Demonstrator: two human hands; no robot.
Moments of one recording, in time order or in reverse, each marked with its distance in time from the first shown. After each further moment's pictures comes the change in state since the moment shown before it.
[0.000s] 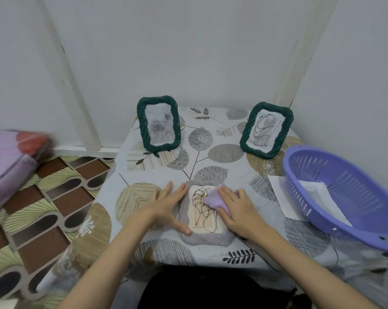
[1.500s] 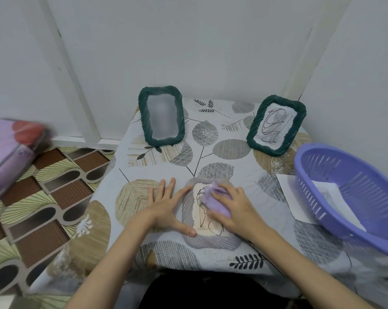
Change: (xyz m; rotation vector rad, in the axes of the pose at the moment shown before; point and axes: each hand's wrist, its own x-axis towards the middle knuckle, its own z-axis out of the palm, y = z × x) left_hand 0.005 -0.009 0.007 0.059 0.039 -0.071; right_hand 0.012 -0.008 0.011 0.207 0.051 -0.063
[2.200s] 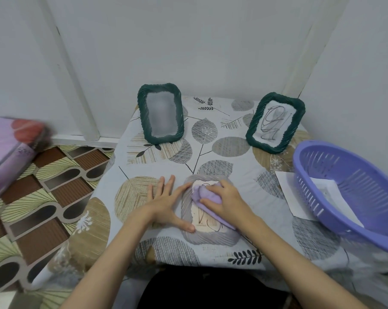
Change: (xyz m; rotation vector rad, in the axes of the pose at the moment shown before) left_hand -0.001 0.001 -0.001 -0.009 -0.009 0.001; right_hand 0.021 -0.015 0.005 0.176 0.002 0.134
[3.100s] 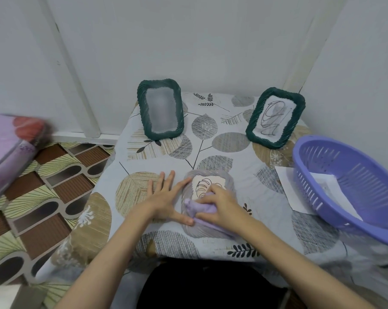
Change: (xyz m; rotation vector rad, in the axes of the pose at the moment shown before) left_hand -0.001 0.001 0.002 0.068 0.033 -0.010; right_hand -0.021 -0.025 -0.006 0.044 -0.176 -0.083
